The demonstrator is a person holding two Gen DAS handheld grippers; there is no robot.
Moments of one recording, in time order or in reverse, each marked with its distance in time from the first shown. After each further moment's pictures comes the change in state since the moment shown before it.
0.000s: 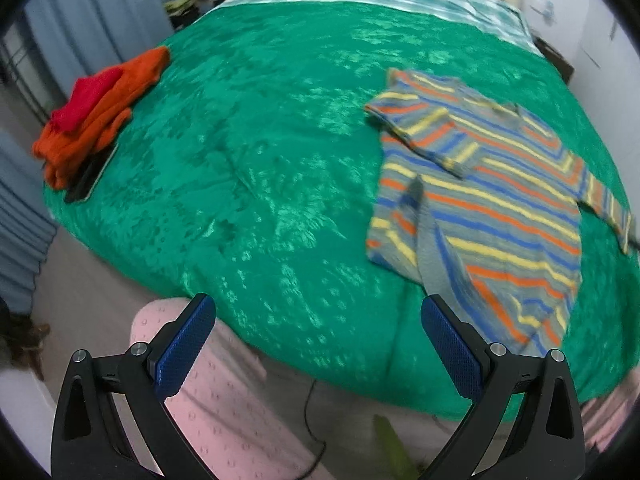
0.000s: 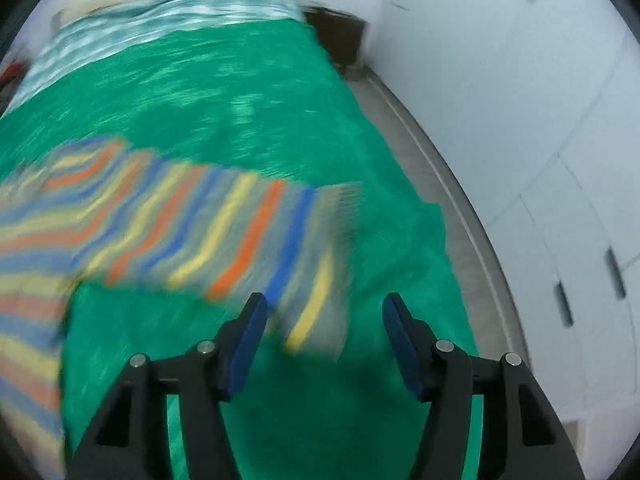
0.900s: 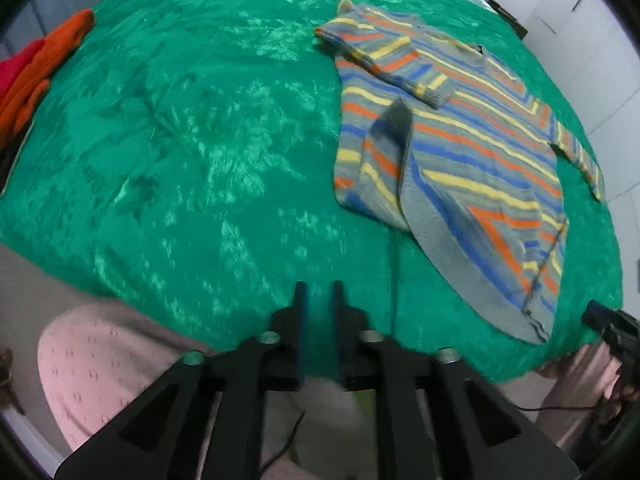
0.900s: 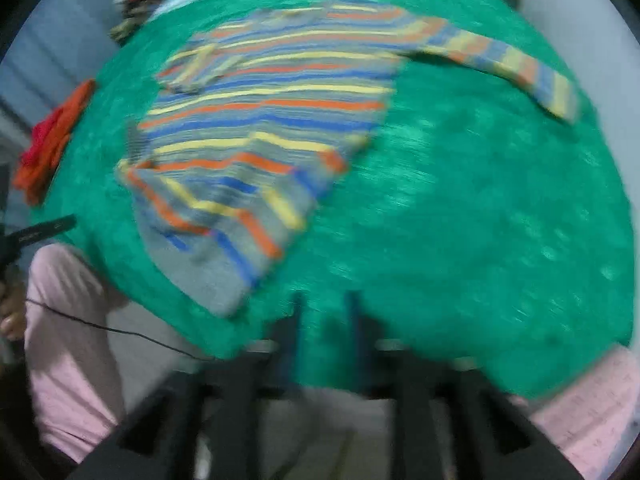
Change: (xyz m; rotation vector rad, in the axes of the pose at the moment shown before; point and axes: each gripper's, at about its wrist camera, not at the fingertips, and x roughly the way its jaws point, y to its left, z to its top) left arm 0.069 0.005 -0.023 0.105 0.147 -0.238; right arm -0.134 0.143 -0.168 -0.212 0.222 0.513
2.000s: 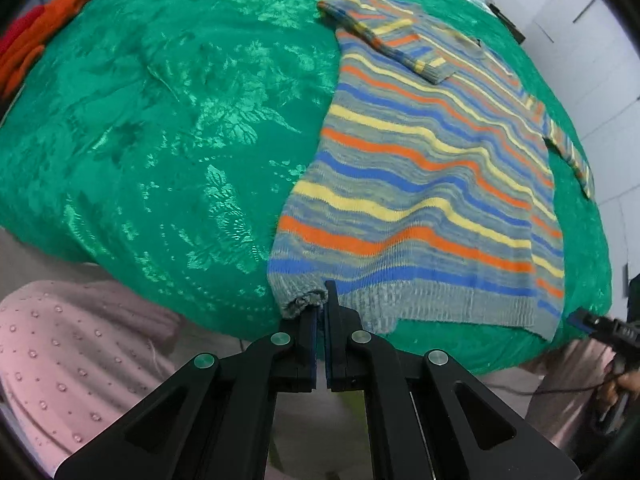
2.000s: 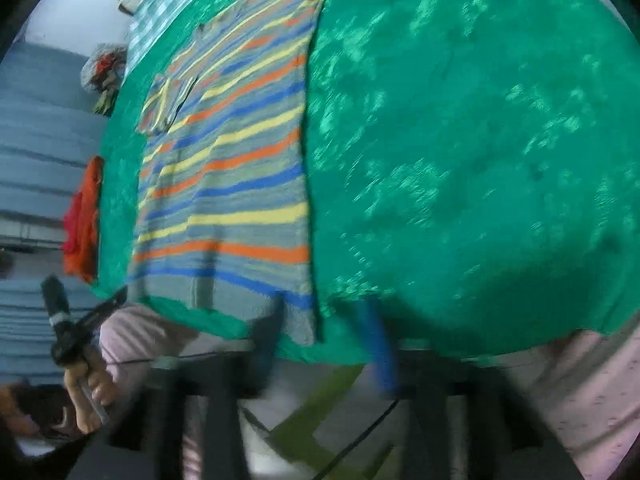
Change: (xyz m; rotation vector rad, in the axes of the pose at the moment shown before) left arm 0.019 0.012 -0.040 -0.050 0.045 -0.075; right arm 0.023 -0.077 -0.023 0.358 0.085 0.245
